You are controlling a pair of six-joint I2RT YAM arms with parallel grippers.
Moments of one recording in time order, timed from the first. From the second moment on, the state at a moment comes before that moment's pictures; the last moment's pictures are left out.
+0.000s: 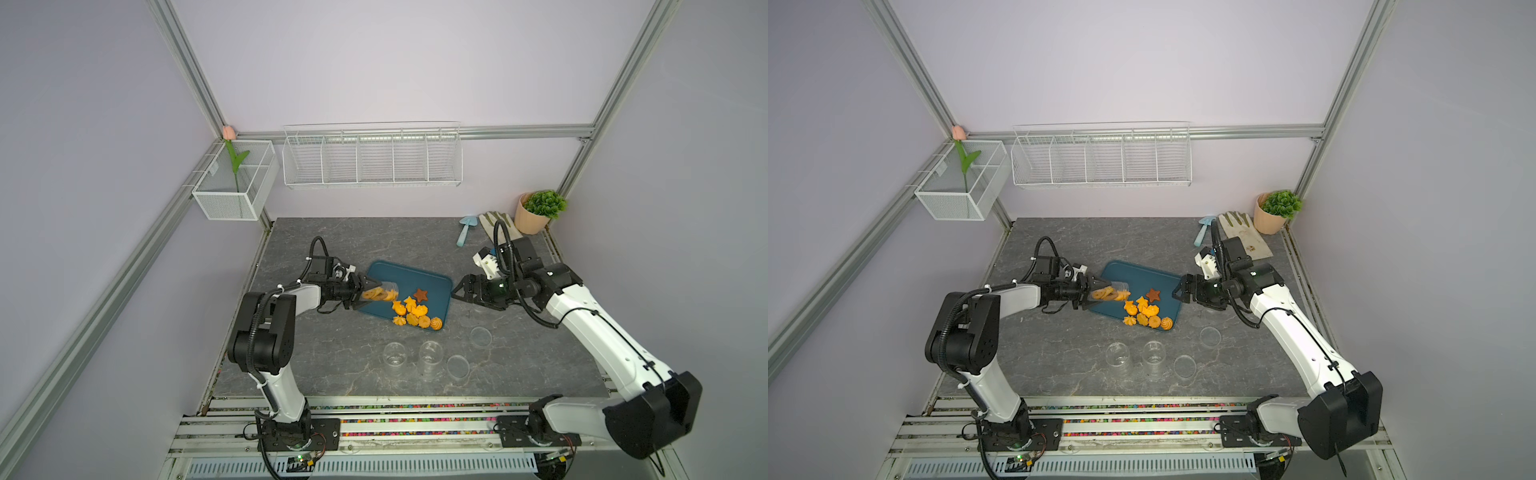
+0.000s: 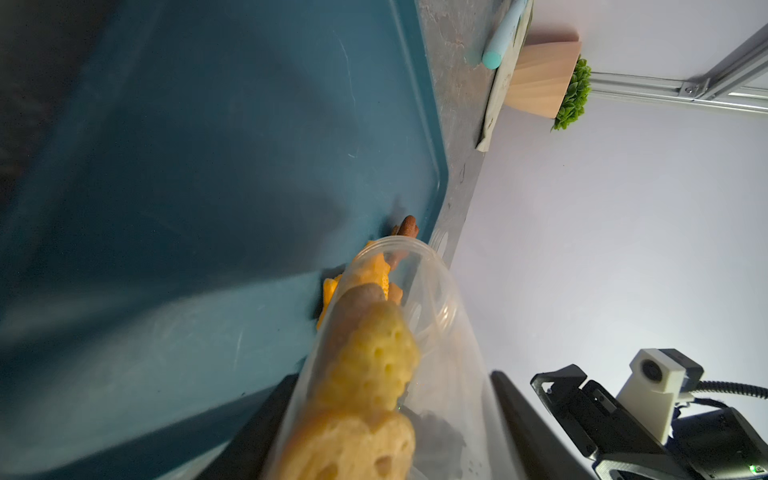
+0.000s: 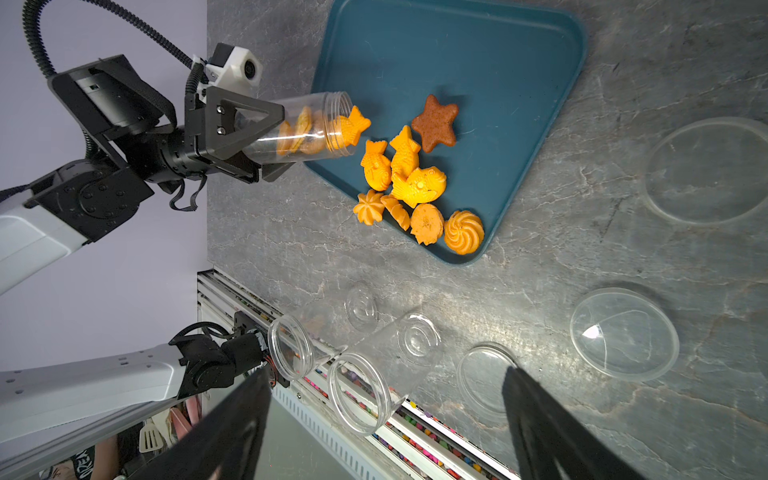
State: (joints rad) left arm -0.18 1.80 0.95 -0.06 0.97 -0.85; right arm 0.38 1.30 1.23 -0.95 -0.47 0.46
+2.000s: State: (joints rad) left arm -0.16 1.75 0.94 -0.08 0.98 -0.86; right arm 0.41 1.29 1.22 -0.94 -0.45 0.48
